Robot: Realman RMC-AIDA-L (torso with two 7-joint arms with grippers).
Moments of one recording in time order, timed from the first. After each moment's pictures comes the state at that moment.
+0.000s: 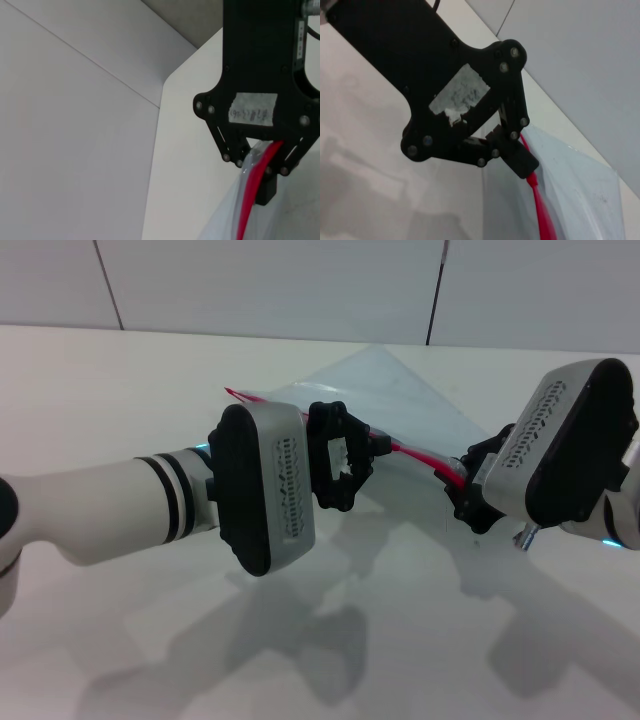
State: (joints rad) left arm -0.31 -2.02 1.90 1.20 -1.67 -0.49 2.38; right arm 0.26 2.02 -1.89 -1.55 -2.55 -0.76 2.33
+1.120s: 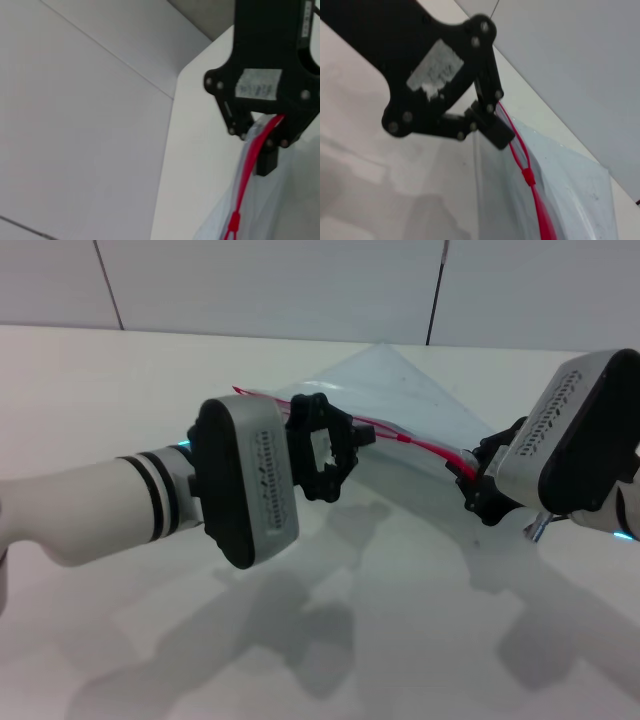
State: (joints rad) left arm -0.29 -2.02 1.88 1.18 -1.74 -0.48 2.45; right arm 0.25 2.02 -1.87 -1.55 -2.55 -0.76 2.33
